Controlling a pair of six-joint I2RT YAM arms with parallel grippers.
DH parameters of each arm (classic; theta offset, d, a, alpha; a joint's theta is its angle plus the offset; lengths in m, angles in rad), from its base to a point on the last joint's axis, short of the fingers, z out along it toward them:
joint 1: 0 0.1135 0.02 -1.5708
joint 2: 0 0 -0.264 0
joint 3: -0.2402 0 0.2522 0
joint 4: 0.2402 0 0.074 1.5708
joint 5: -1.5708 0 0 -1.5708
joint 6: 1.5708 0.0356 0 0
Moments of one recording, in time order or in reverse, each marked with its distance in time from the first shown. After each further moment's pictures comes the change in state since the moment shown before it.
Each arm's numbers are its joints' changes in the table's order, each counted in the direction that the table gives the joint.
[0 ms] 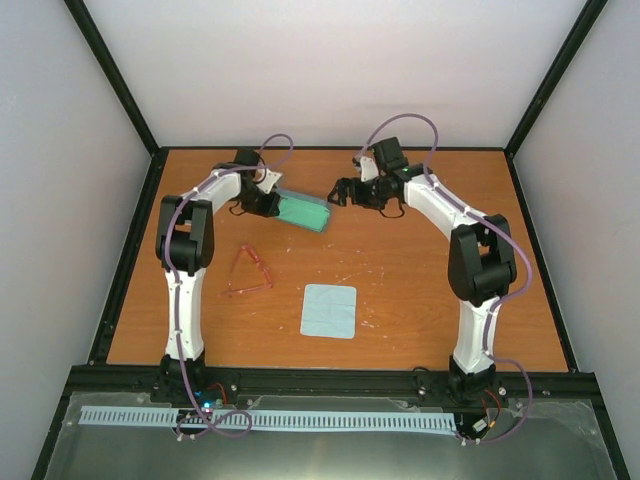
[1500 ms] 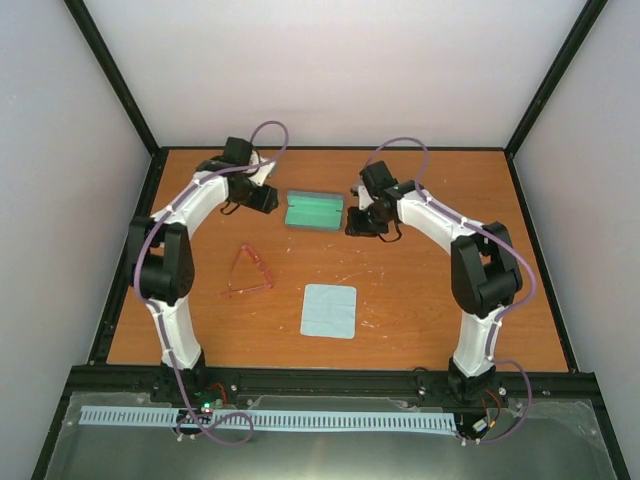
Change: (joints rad) left arm -0.050 -0.315 0.178 -0.009 0.202 -0.035; right arm 0.098 -0.048 0.149 0.124 -0.230 0.053
